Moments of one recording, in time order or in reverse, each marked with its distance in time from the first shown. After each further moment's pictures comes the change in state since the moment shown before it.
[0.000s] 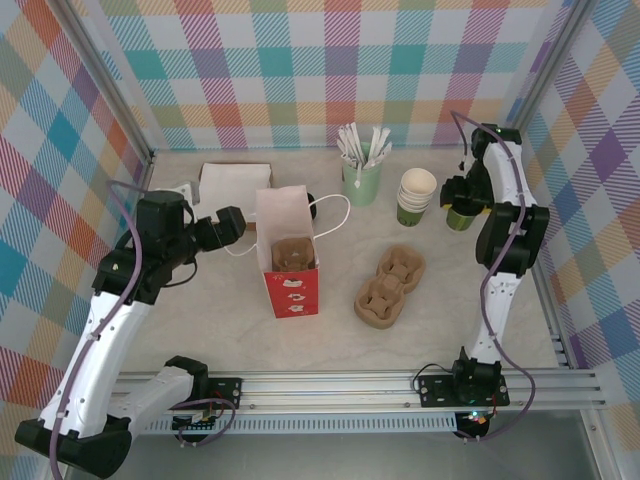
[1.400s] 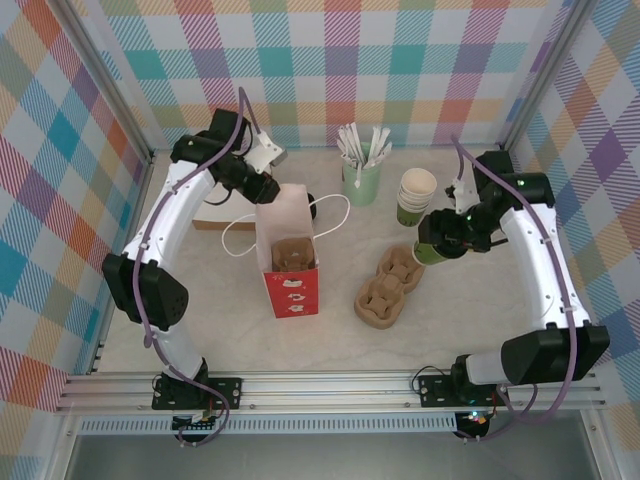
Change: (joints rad) left arm 0.000 0.841 0.707 -0.299 0.306 0.882; right arm 0.192 -0.882 -0.592 -0.066 -0.302 0.109
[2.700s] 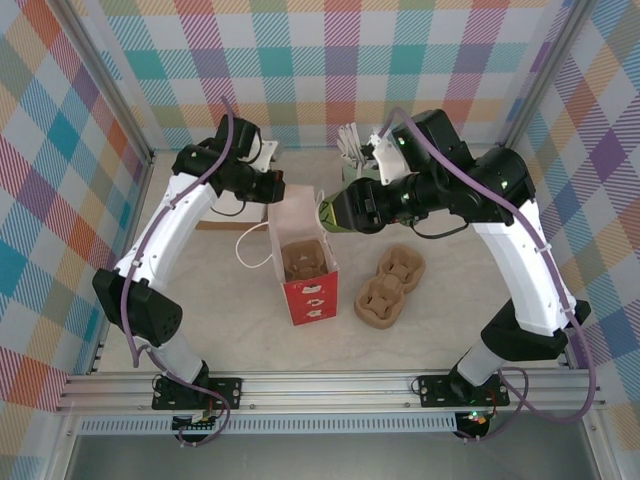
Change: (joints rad) left arm -0.100 -0.111 -0.093 0.064 -0.045 -0.557; right arm 0.693 0.238 0.820 -0.061 0.079 0.311
